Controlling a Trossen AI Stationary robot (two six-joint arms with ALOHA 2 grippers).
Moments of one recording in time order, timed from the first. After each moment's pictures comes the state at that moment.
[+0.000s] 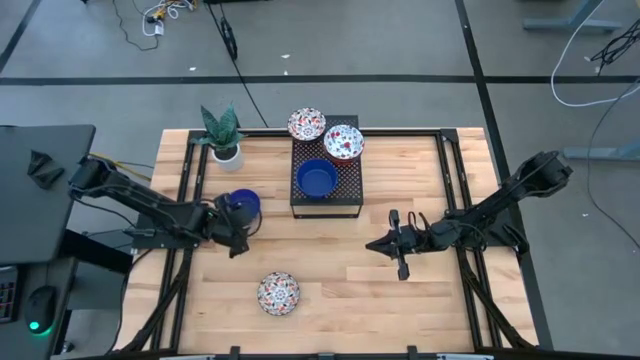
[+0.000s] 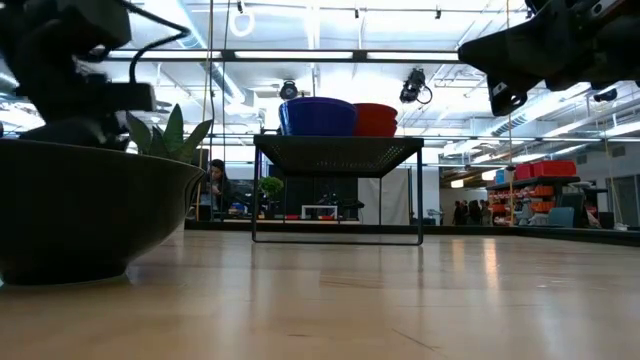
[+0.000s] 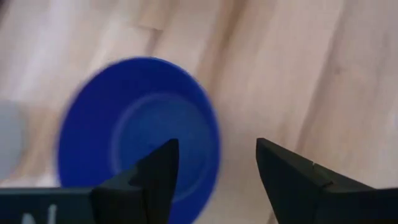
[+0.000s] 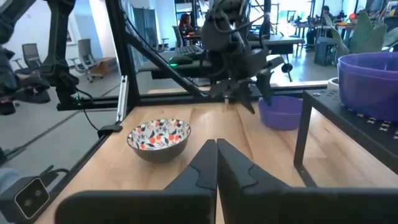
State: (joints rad) left arm -0.34 1.11 0.49 -0.63 -0.54 -0.56; right arm 0.49 1.30 0.23 1.03 0.39 0.09
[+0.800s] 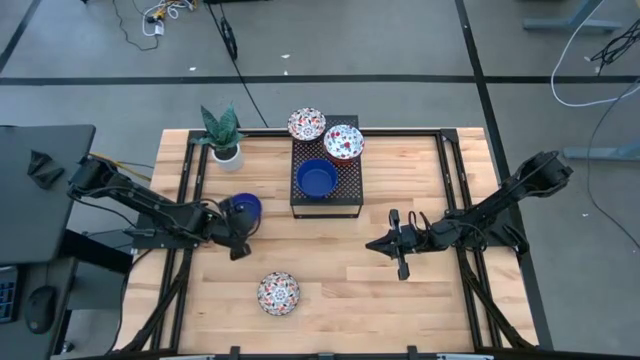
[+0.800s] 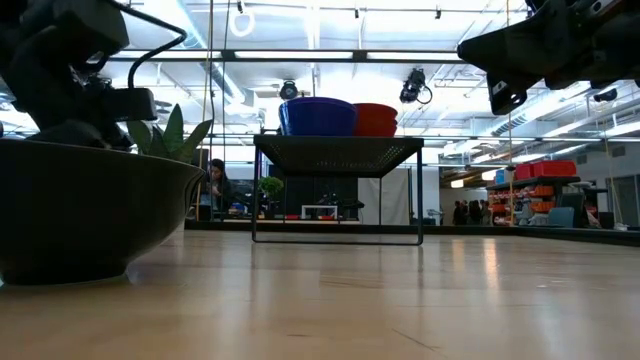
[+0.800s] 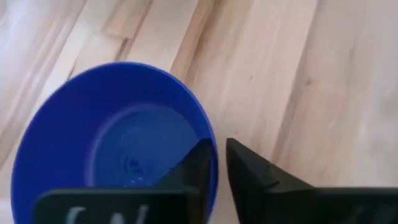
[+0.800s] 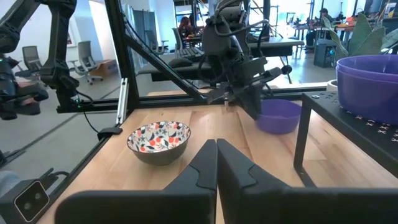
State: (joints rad) left arm -0.34 1.11 0.41 -0.44 -0.50 -0.54; right arm 0.49 1.30 0.23 1.04 0.40 0.09
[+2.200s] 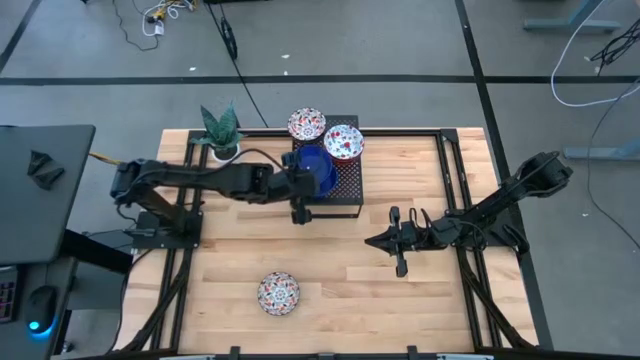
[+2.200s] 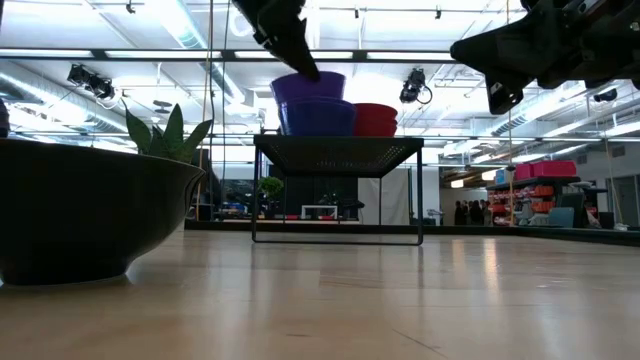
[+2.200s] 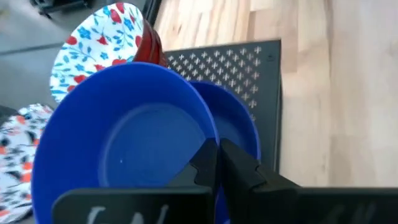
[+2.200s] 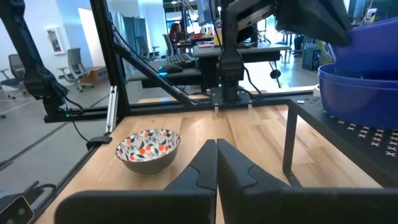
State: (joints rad) left arm -0.02 1.58 1.39 -0.59 -0.44 0.12; right arm 0.47 1.30 0.23 1.06 0.42 0.09
